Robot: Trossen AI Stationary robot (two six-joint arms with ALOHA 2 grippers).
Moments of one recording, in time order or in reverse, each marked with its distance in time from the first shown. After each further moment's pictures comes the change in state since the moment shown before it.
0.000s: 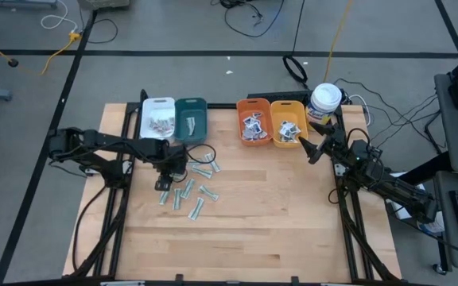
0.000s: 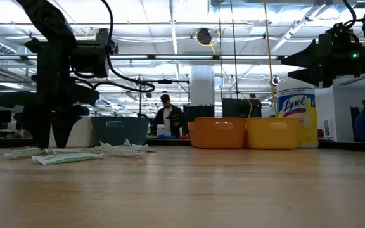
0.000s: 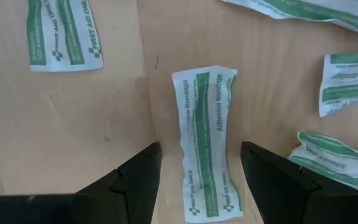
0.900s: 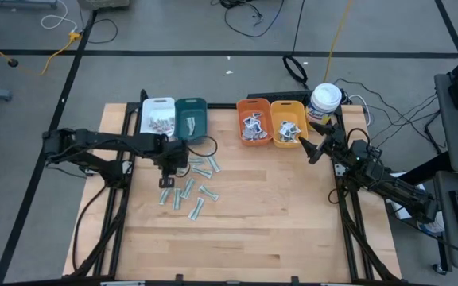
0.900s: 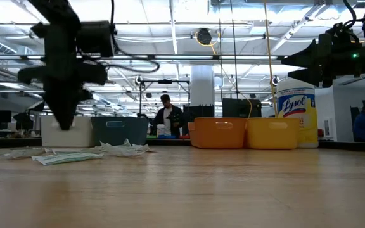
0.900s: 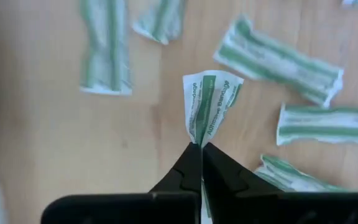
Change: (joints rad) left arm 0.000 -0.066 0.106 -0.112 0.058 -0.134; right arm 0.000 0.000 0.000 0.000 0.000 0.000
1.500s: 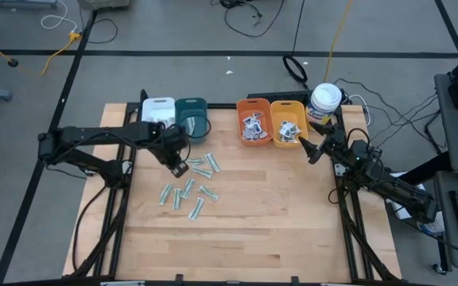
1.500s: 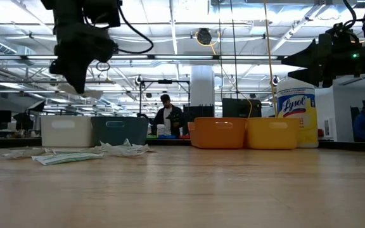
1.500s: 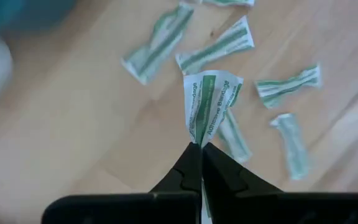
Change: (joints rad) left arm 0.016 -0.048 0.256 -0.201 -0.001 -0.698; right arm 0.000 0.000 0.000 0.000 0.000 0.000
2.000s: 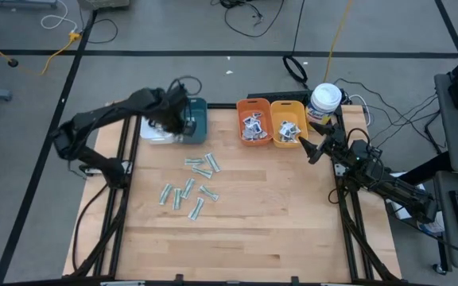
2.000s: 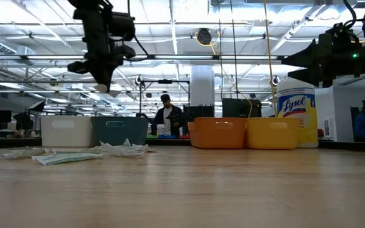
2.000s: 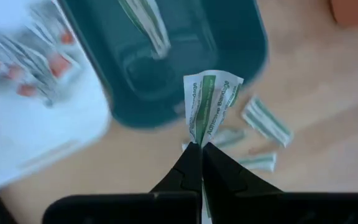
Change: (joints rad) left arm 0.373 0.173 0.252 -0.060 -0.026 -0.120; right arm 0.000 0.000 0.000 0.000 0.000 0.000
